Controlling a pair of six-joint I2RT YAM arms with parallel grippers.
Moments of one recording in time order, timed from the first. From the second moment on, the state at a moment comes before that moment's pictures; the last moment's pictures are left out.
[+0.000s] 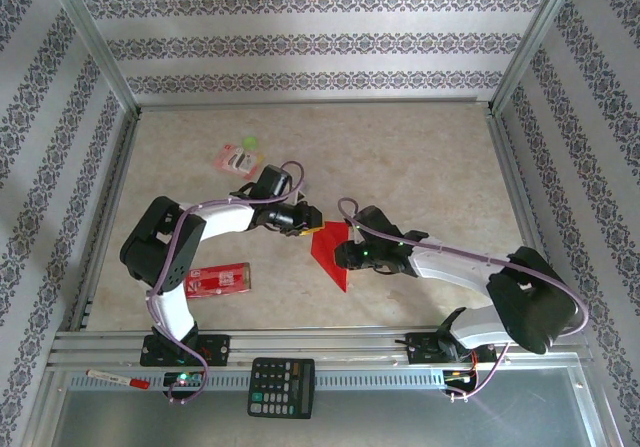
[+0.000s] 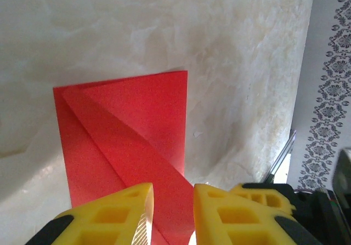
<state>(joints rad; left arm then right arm) -0.50 1.80 0.97 -0.07 0.69 -0.76 0.72 1.39 0.61 -0.20 -0.21 0.59</state>
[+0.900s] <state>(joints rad) -0.56 2.02 1.10 -0.05 0.73 -0.76 0.70 1.34 0.62 -0.22 -0.24 0.55</state>
